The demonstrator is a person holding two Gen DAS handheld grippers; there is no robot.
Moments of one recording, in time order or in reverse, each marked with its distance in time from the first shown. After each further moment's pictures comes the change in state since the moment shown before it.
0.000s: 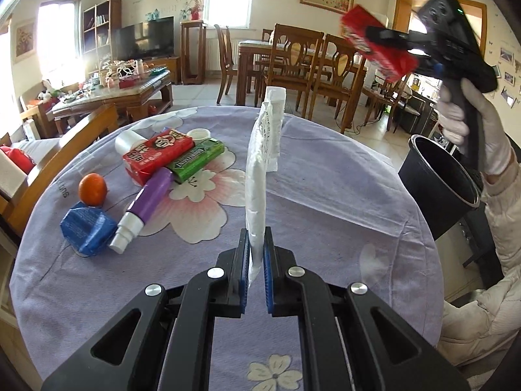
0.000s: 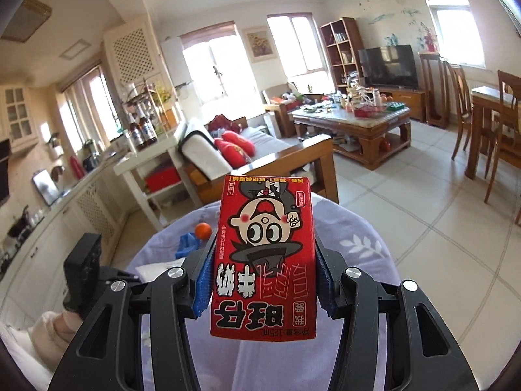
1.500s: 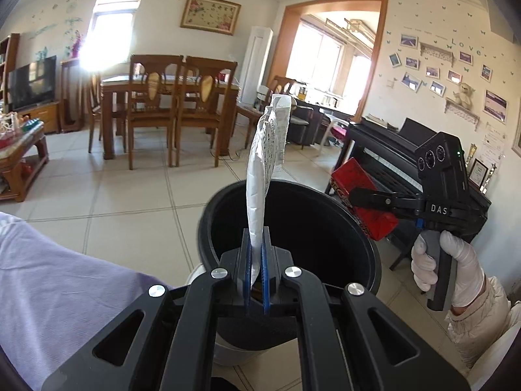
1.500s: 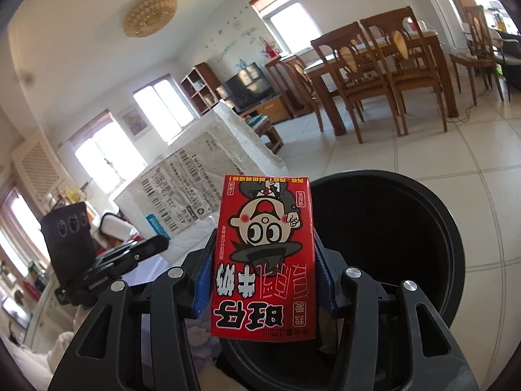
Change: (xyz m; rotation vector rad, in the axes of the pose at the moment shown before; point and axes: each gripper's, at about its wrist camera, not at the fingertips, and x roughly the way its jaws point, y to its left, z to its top) left arm 0.122 -0.313 0.101 0.202 -0.131 -0.472; right arm -0.368 -0.194 -0.270 0.483 -0.245 -0.400
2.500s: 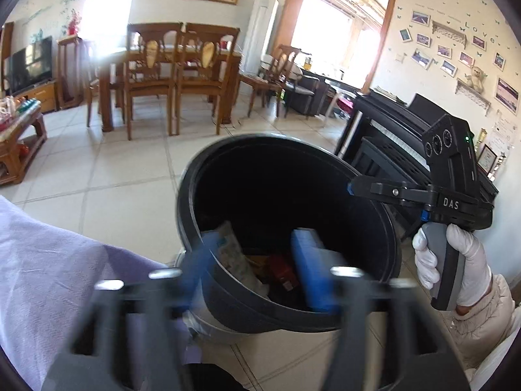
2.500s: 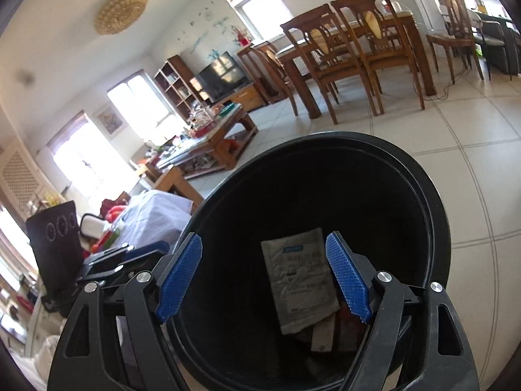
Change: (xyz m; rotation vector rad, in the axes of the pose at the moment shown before) left arm 0.031 -0.004 -0.017 -0.012 0.106 0.046; right arm 0.038 0.001 -0.030 0.051 0.058 -0.082
